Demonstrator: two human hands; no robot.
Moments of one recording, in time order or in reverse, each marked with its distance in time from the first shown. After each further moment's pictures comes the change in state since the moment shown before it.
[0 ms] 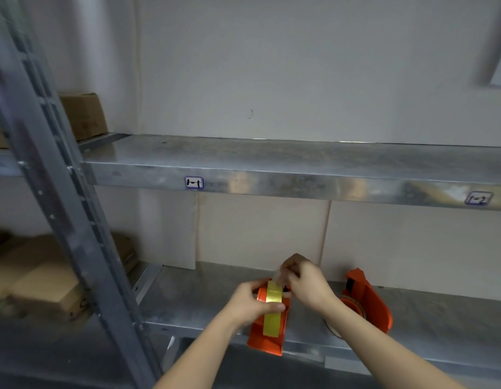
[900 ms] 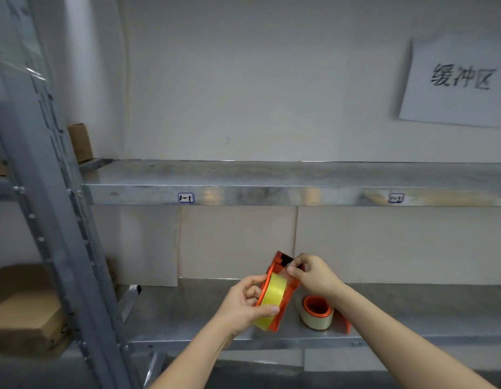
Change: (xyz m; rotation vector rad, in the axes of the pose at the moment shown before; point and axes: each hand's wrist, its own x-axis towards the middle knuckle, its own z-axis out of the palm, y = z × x) left_hand -0.050 0.024 0.005 -0.197 -0.161 0.276; right_hand -0.045 -0.024 -0.058 -0.184 0.107 0.061
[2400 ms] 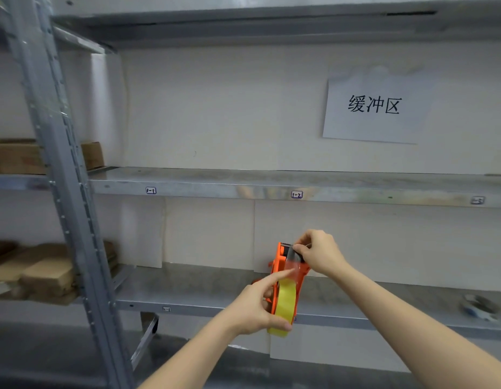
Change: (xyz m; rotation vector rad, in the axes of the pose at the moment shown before) left_hand -0.090 0.075 0.223 0.395 -0.115 0.066; right_hand -0.121 0.040 -0.180 -0.176 0.186 -0.153
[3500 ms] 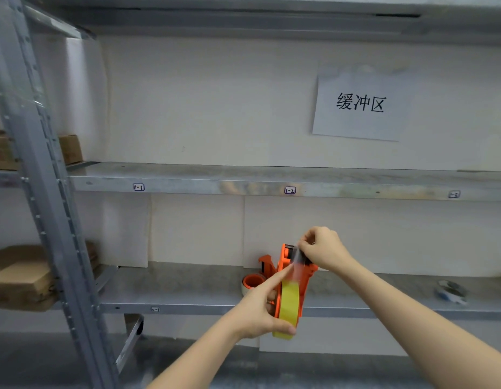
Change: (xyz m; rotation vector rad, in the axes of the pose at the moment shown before) left_hand 0.002 -0.013 0.008 -0.044 -0.100 0.073; right_hand -0.010 -0.001 -0.010 -0.044 0.030 0.068
